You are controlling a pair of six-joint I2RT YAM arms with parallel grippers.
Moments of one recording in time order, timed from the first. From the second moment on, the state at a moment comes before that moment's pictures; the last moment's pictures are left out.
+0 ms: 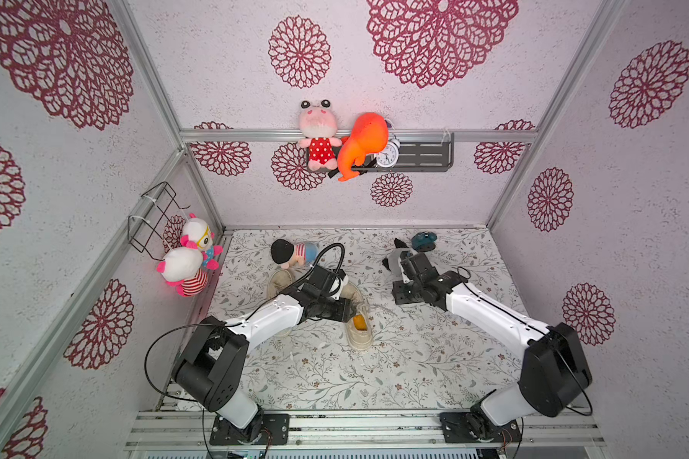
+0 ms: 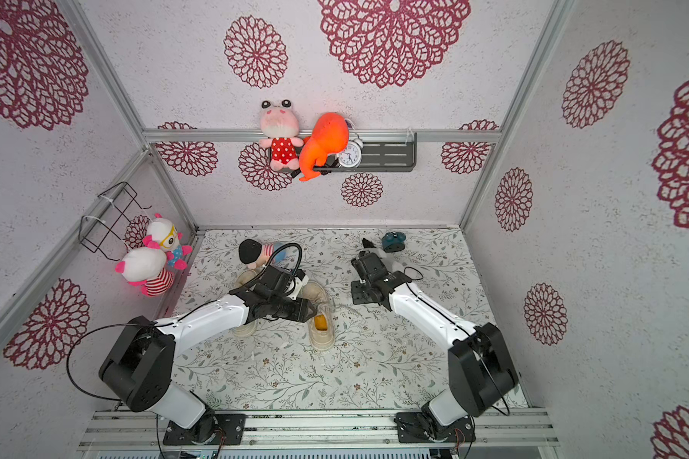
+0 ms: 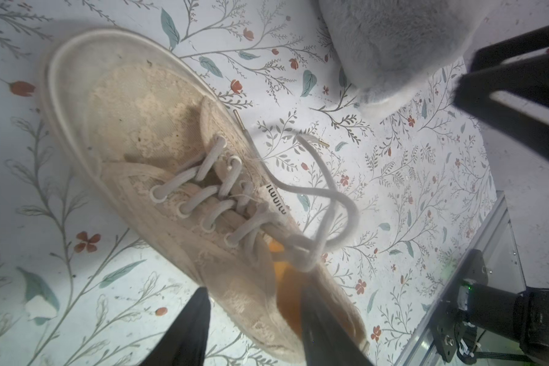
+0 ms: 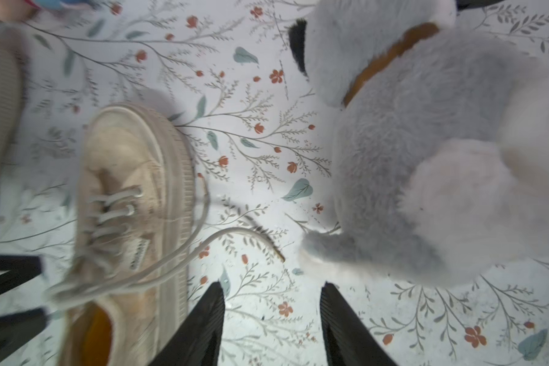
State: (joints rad) left arm -0.58 1.61 0.99 -0.34 0.32 -0.34; right arm 0.59 1.44 1.14 -0.62 0.07 0.33
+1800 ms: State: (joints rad) left arm -0.60 1.68 0.97 -0.11 0.29 -0.61; right arm 0.70 1.45 1.19 -0.38 -0.07 1.01
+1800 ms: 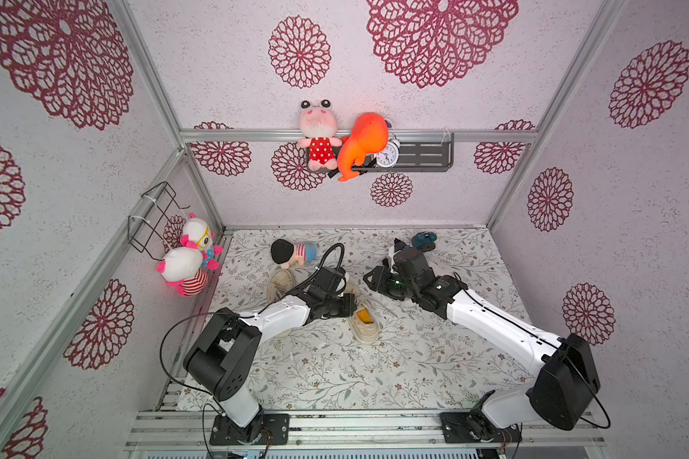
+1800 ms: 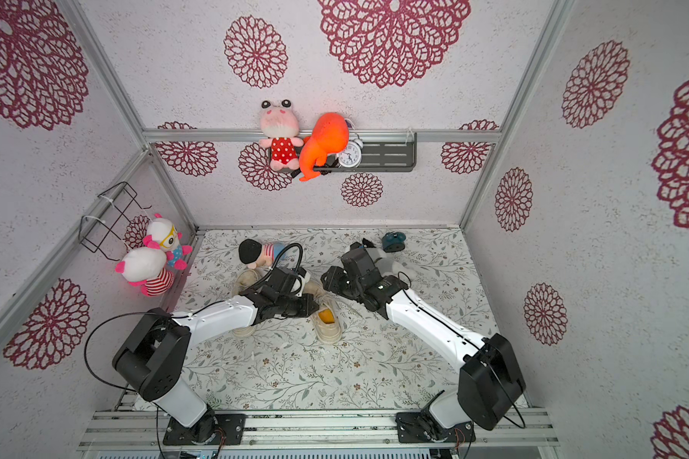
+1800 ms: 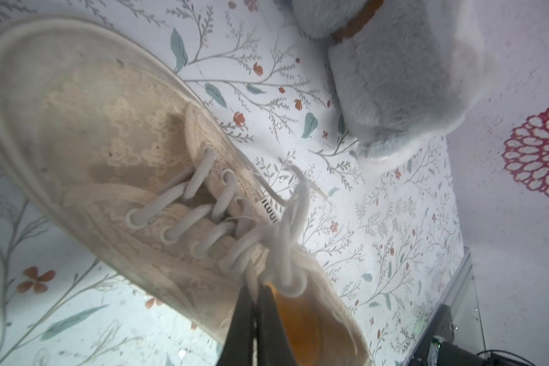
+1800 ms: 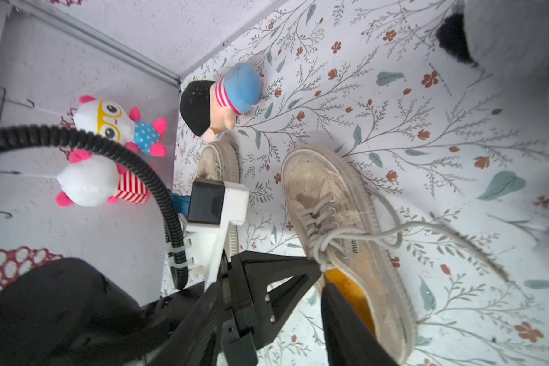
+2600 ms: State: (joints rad) left arm -0.67 1.68 0.91 0.04 0.24 -0.75; right arm 0.72 1.57 0.93 0.02 -0.09 1.66
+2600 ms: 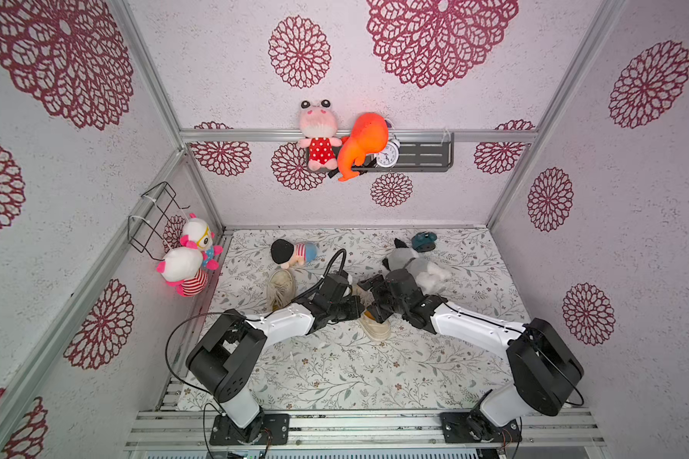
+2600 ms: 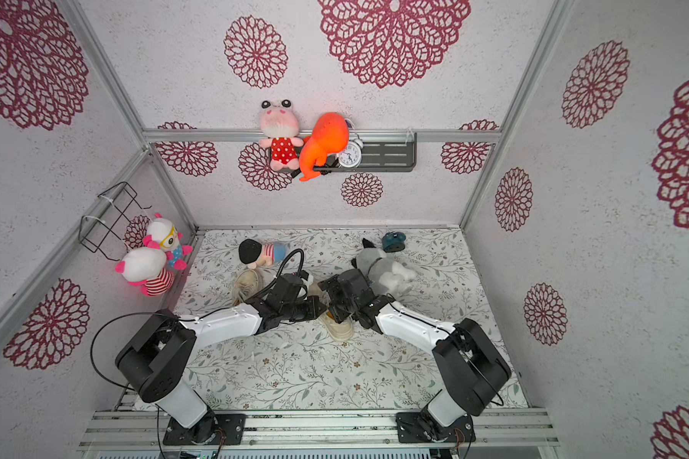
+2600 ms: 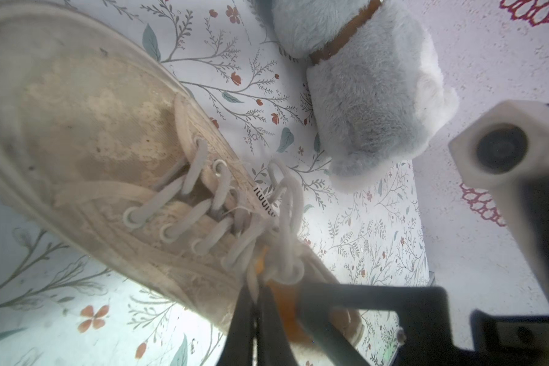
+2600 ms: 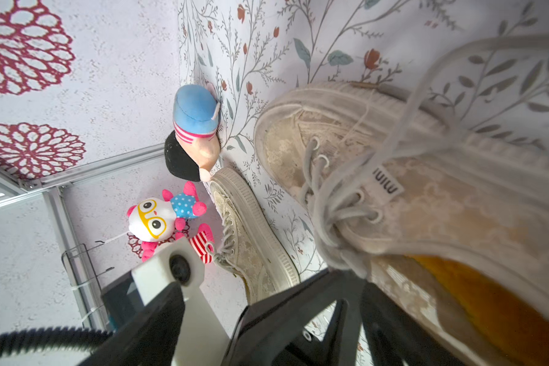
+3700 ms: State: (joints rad) left arm -0.67 1.68 0.94 -0.05 0.24 -0.65; right arm 0.74 1.67 0.90 0.24 0.02 1.79
